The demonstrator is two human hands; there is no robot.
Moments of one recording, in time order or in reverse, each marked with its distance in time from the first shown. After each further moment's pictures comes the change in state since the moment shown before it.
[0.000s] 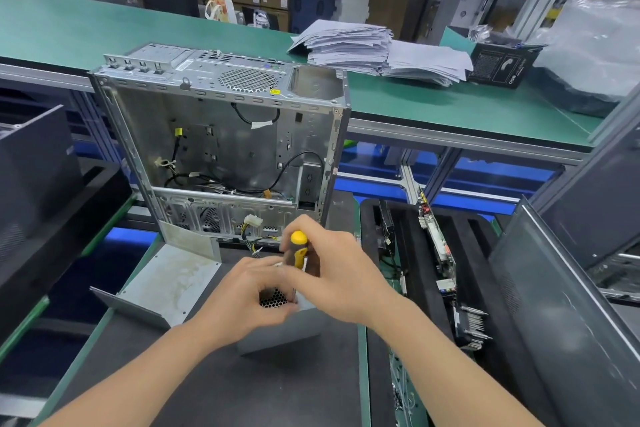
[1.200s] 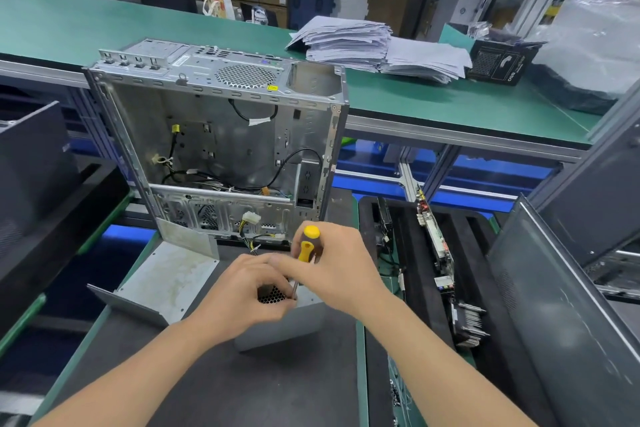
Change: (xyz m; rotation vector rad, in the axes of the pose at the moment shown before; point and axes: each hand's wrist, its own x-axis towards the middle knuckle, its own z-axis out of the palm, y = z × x) left_hand 0.000 -0.001 0.002 -0.021 0.040 -0.011; right_hand 0.006 0.010 0.010 -0.018 0.209 0.138
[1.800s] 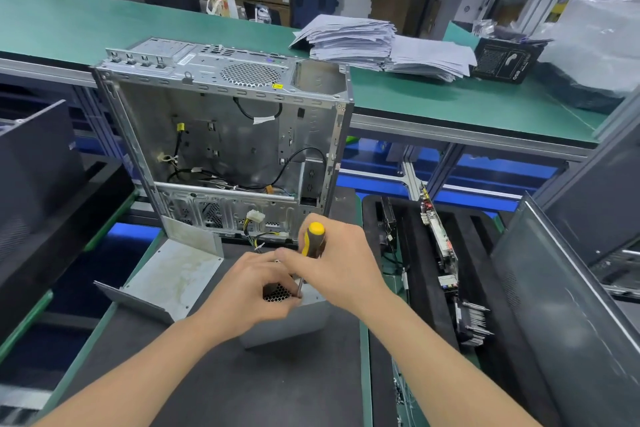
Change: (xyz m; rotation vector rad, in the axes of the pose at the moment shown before) left_hand -0.002 -0.001 0.001 0.012 -0.025 -0.024; right_hand 0.002 -0.003 0.005 0.003 0.053 0.040
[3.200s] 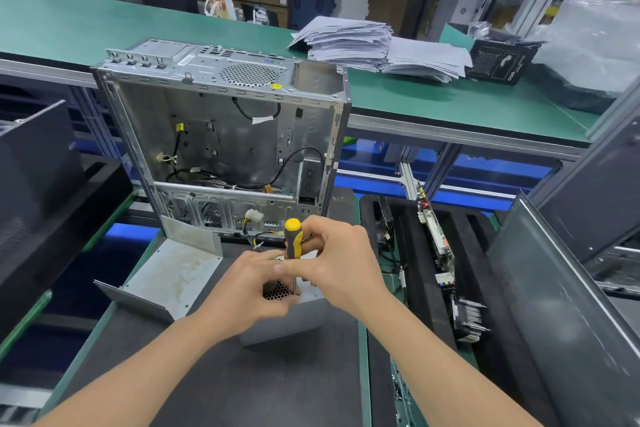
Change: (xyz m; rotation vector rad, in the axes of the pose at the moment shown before) left_hand 0.000 0.004 0.000 0.013 -0.027 -0.017; right_hand -0.009 -0.002 -0.002 0.073 -0.040 0.060
